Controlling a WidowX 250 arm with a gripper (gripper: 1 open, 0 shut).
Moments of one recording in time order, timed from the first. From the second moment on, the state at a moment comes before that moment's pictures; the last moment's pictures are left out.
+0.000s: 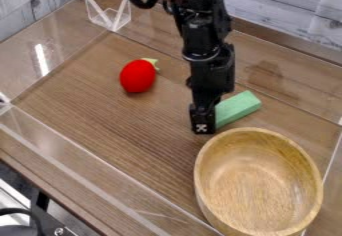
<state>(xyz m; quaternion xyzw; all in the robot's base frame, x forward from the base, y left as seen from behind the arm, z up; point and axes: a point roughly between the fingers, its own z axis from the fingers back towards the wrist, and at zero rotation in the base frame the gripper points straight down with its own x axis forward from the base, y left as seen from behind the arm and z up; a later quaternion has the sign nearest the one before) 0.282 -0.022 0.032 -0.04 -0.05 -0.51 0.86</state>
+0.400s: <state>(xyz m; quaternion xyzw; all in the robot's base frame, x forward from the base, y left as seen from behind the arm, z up) 0.292 -0.022 0.032 -0.03 -0.06 -0.51 0.85</state>
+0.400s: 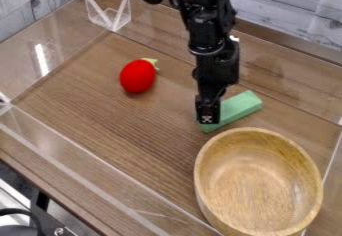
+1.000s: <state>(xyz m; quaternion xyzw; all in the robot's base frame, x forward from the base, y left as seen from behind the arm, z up) 0.288 -0.032 0.041 -0.02 -0.06 -0.47 0.88</state>
